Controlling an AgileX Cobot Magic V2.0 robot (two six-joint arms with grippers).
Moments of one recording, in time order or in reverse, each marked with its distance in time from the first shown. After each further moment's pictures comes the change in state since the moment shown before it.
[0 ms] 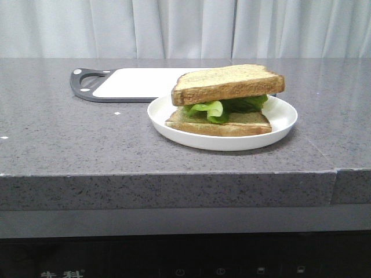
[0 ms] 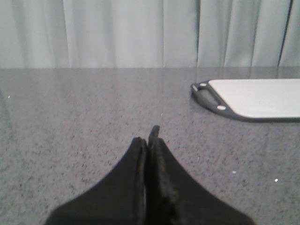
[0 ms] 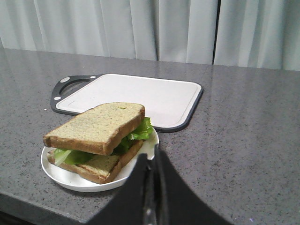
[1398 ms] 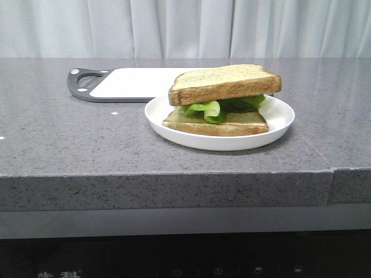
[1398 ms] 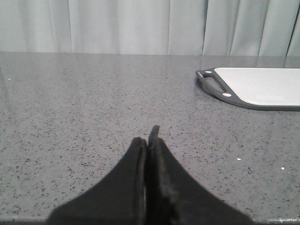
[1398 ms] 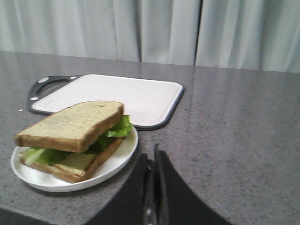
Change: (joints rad) left arm 0.013 0.000 0.034 -0.014 -0.023 -0.003; right arm -0.057 -0.031 0.089 -0.079 -0.091 0.061
